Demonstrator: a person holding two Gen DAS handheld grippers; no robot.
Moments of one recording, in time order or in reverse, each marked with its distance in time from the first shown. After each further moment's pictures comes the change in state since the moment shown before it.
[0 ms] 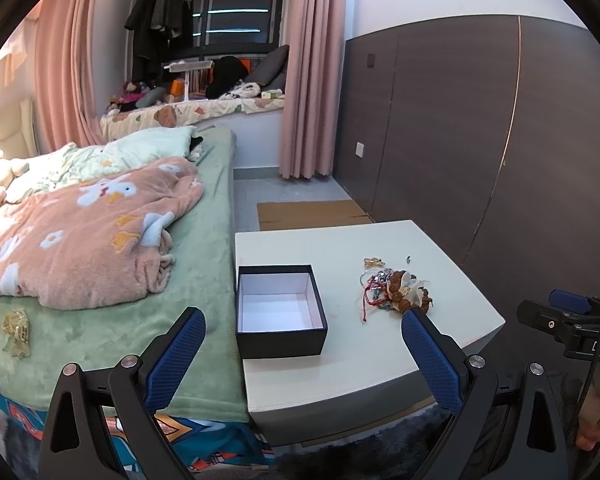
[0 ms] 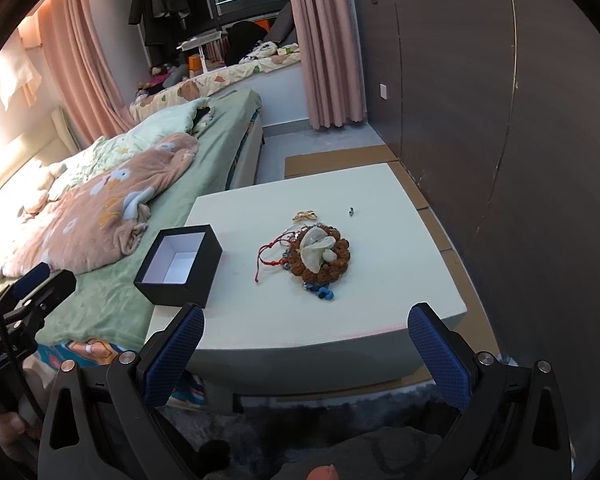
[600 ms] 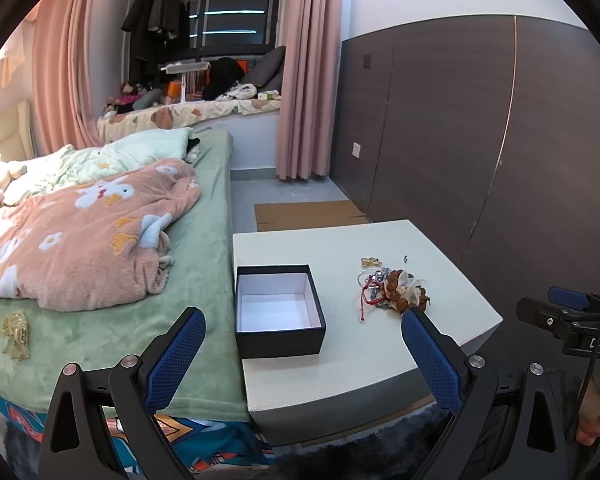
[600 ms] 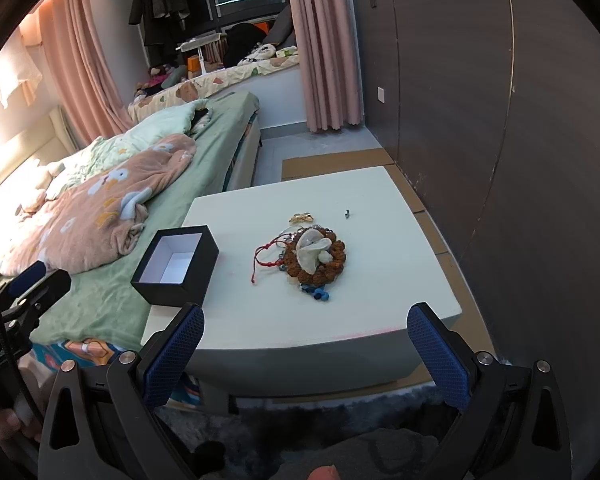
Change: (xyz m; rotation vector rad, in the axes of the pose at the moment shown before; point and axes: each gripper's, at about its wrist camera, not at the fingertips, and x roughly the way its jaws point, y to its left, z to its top) left arm 0.001 0.000 0.001 0.012 0.005 -0.002; right arm 0.000 -0.005 0.000 -0.007 -0.008 -0.007
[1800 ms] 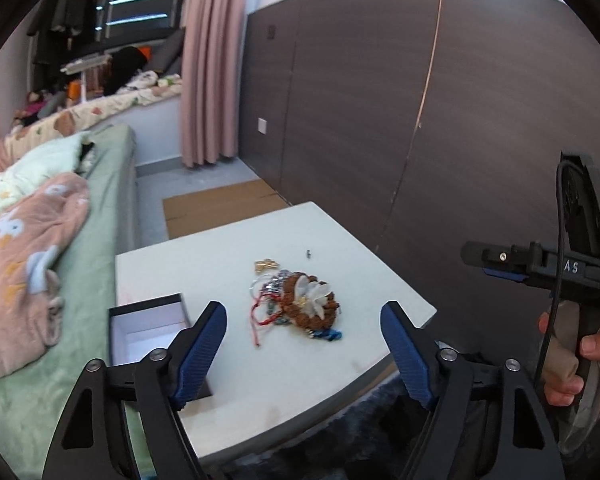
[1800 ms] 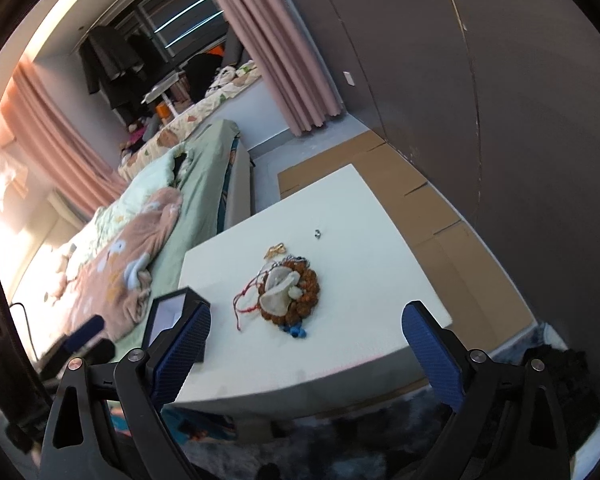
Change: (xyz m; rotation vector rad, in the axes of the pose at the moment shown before) left arm 0.068 -0.085 0.039 0.149 0.113 -0.313; right arm 0.014 -0.090 0.033 0.303 0.002 0.113
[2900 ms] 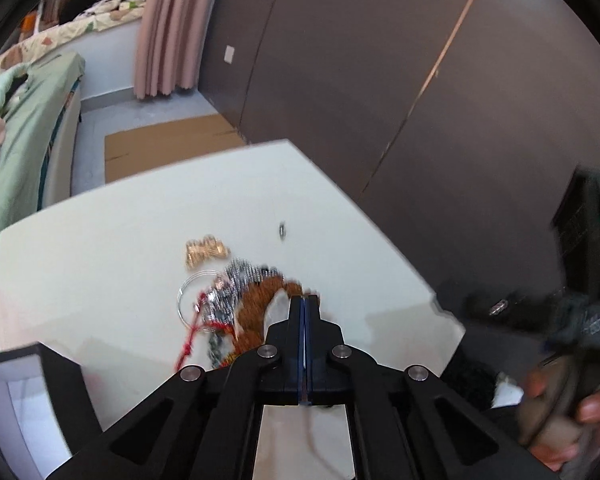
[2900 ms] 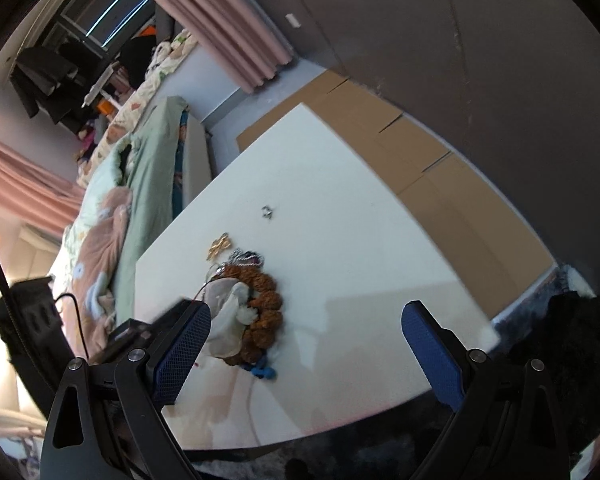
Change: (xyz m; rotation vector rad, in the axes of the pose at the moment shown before) left arm 0.167 0.031 0.022 -0.096 0.201 -0.183; right arm 0.129 -0.042 0.017 0.199 0.188 -0.035
